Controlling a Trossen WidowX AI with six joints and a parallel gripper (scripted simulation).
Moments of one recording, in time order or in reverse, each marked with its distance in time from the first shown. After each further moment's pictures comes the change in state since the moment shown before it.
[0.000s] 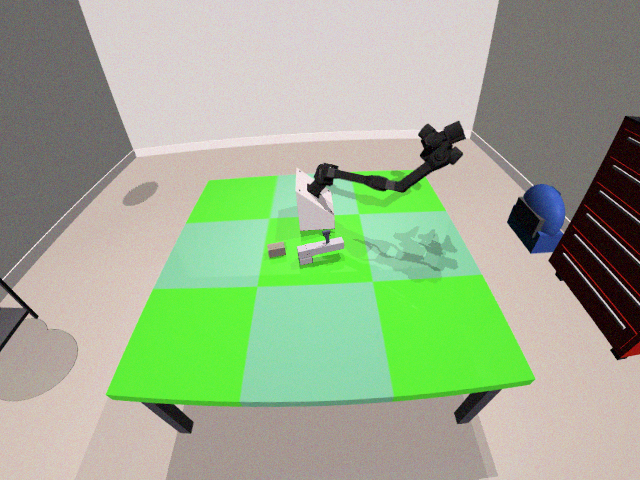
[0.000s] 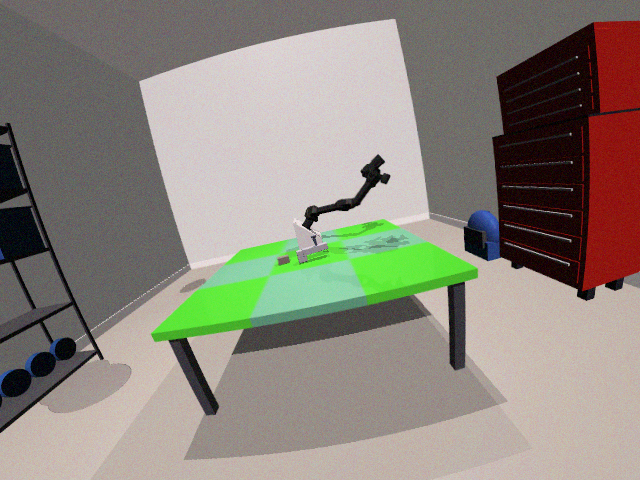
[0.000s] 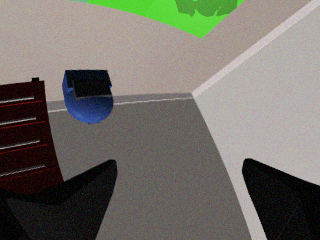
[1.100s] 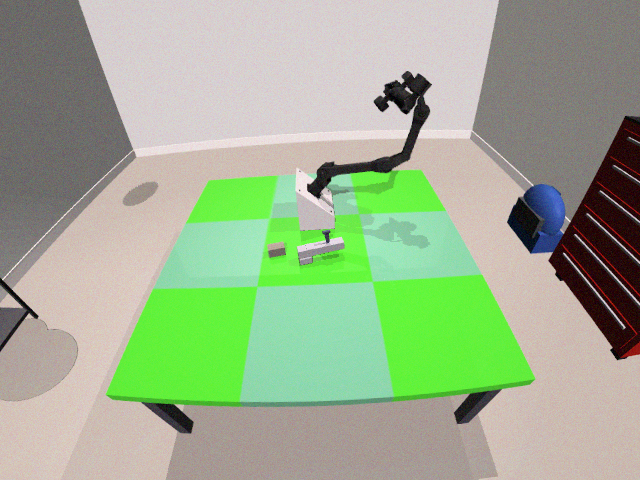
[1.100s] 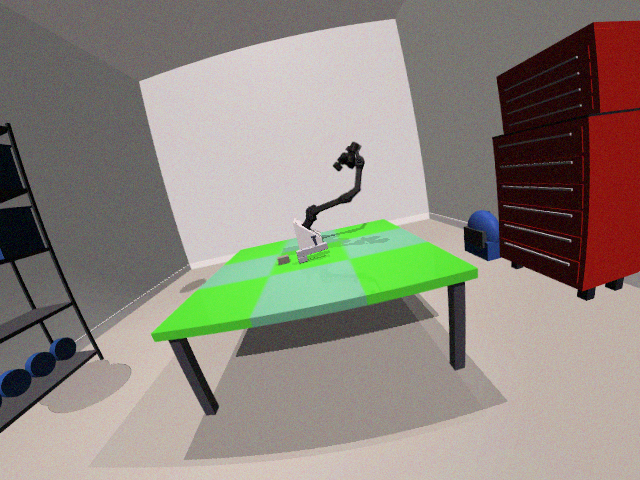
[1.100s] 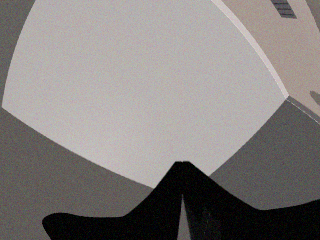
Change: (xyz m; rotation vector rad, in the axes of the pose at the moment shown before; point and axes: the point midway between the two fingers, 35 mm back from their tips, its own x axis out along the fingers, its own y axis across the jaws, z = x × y) arm -0.052 -0.318 -0.048 -1.204 0.690 -0.882
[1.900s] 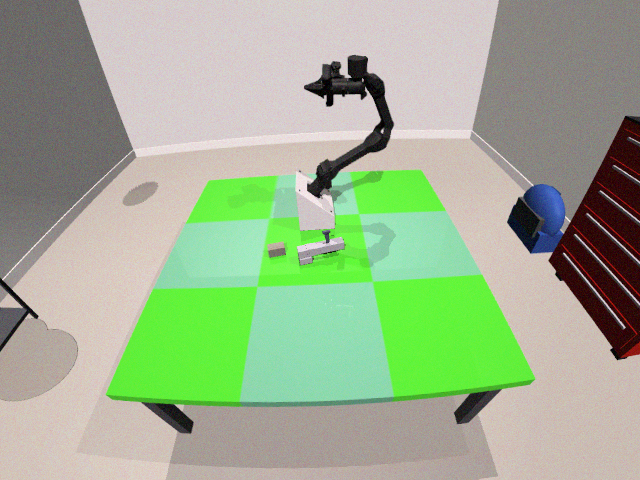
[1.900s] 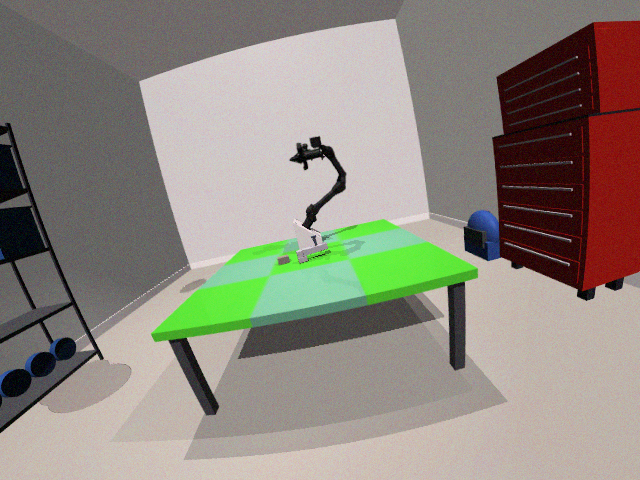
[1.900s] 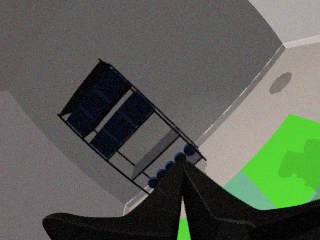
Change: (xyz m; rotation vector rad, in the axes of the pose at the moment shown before) arm -0.079 -0.228 -0.266 -1.389 1.288 -0.148
